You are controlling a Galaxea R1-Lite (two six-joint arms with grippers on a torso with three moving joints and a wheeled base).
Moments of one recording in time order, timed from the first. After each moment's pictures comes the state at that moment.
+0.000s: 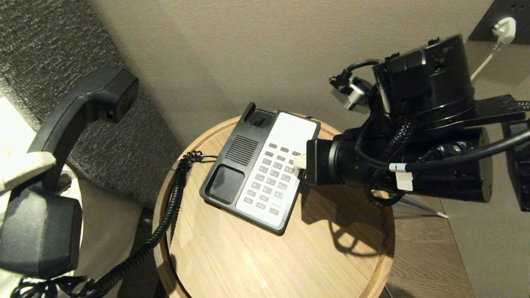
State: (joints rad) left arm -0.42 0.73 -0.62 -0.23 -0.23 -0.95; right arm 0.89 1.66 -1.29 0.09 -0.18 0.47
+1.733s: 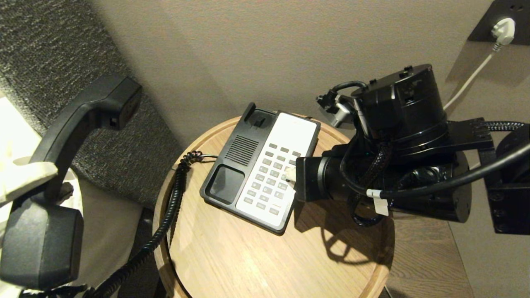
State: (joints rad) left arm -0.42 0.71 -0.60 -0.23 -0.24 -0.96; right arm 0.90 1.69 -1.23 0.07 -0.19 0.47
